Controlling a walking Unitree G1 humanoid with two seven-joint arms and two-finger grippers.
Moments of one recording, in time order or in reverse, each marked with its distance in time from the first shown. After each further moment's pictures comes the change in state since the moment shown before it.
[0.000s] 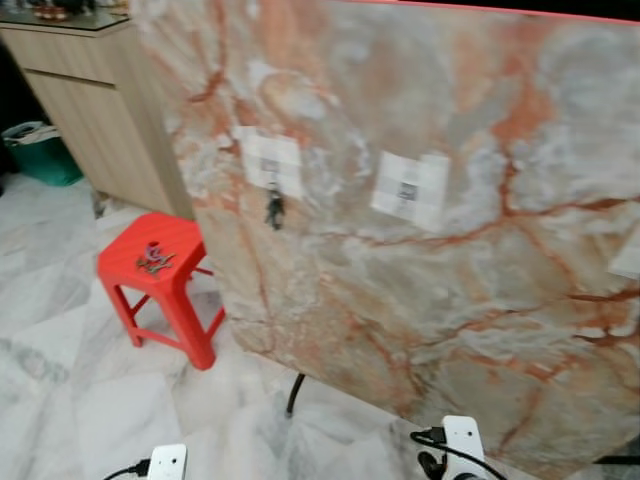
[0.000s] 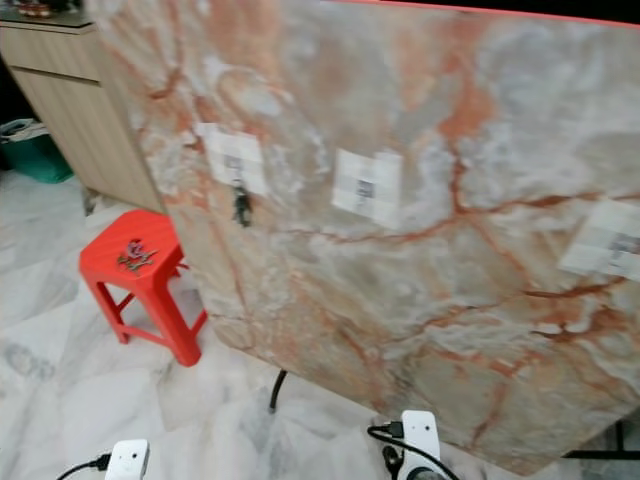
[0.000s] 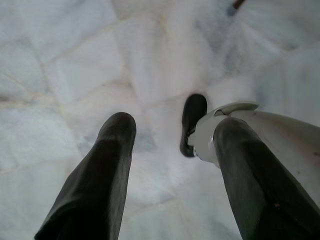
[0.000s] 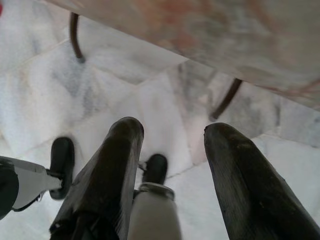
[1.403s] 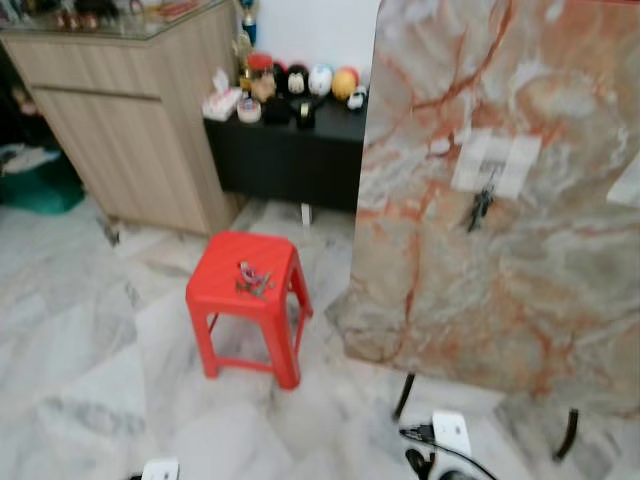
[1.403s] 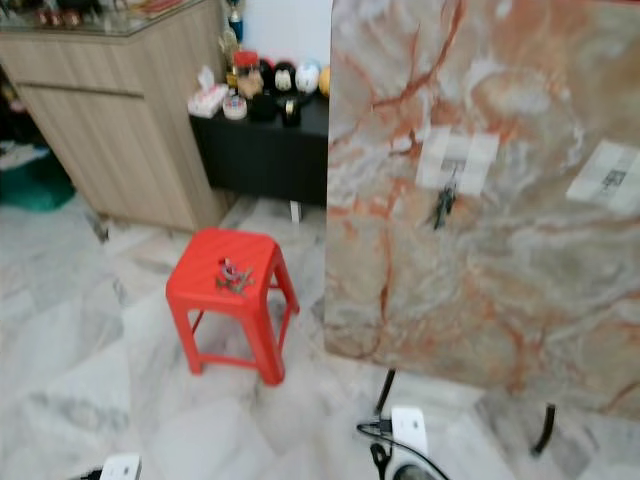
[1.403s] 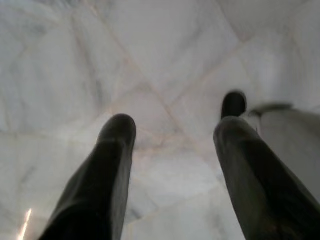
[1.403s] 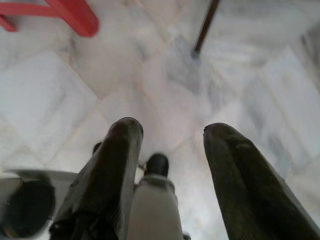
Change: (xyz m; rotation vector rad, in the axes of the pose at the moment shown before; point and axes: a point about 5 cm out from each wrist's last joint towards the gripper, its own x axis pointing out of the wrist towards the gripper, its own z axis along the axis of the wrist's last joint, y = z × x) left arm -0.002 -0.002 -0.014 0.001 0.041 -0.002; right arm 0.000 0.002 -0.002 0.006 0.004 0.004
